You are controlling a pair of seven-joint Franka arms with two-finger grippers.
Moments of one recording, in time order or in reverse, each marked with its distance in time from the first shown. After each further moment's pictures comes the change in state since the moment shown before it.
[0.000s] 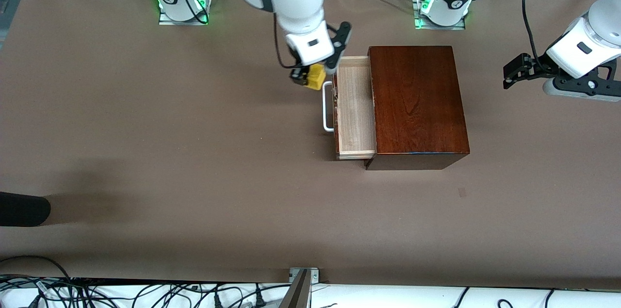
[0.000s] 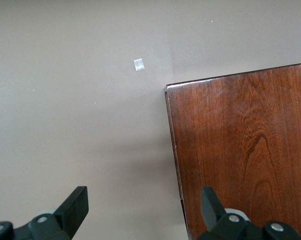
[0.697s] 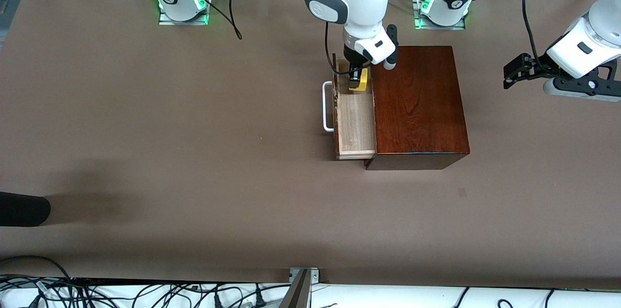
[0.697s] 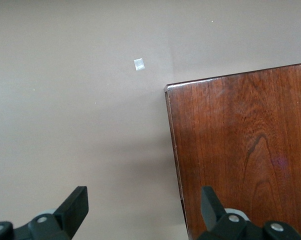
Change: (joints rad) left arm 0.000 0.000 0.000 0.000 0.000 0.000 0.000; right arm 0.187 0.317 -0.005 0.282 -0.159 0.027 -0.054
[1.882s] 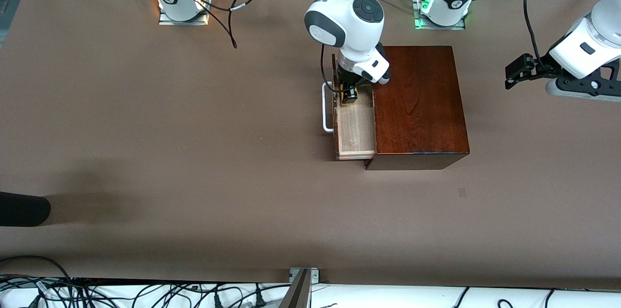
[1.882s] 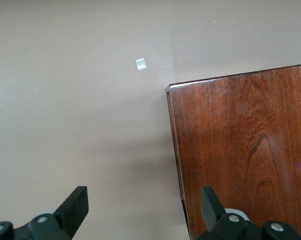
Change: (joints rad) left arm 0.006 0.000 0.001 0.000 0.000 0.000 0.000; right arm -0.007 0.081 -0.034 0.001 -0.022 0.022 -0.238
